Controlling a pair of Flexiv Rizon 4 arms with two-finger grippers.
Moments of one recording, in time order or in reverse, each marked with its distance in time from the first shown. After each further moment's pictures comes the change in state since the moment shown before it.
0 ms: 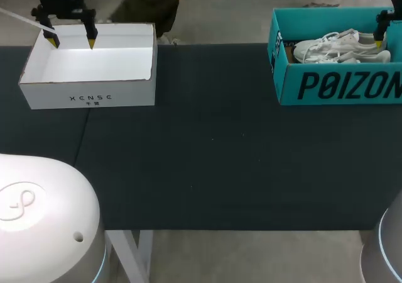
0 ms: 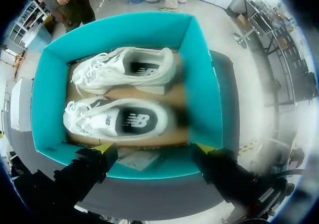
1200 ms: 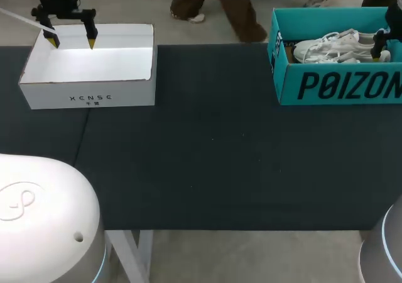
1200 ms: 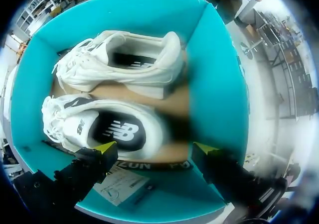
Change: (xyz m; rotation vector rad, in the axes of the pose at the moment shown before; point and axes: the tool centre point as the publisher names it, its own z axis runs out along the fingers) left arm 0.000 0.000 0.000 0.000 0.000 0.000; right arm -0.015 0.011 0.068 -0.034 -0.008 -0.098
